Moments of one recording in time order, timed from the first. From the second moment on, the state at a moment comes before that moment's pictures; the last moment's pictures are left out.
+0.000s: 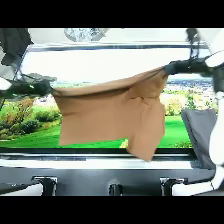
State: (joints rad) left arm 0.14 -1.43 1.32 1.05 -0.98 -1.51; right arm -0.16 -1.69 1.74 -0.88 0.98 0.94
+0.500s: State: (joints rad) left arm 0.23 -1.62 1.43 0.97 -1.23 -1.47; right arm -0.23 -1.79 1.79 -0.82 1.14 0.98
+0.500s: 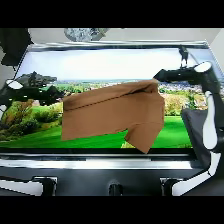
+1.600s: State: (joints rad) left arm 0.21 -1.45 0.83 1.06 -1.22 -1.41; right arm -0.38 -1.69 1.61 -1.24 1.69 0.96
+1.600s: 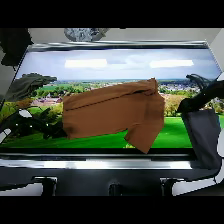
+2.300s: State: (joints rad) left arm 0.20 -1.37 0.83 1.09 -1.15 -1.41; right arm -0.38 -1.68 1.15 -0.99 1.27 0.93
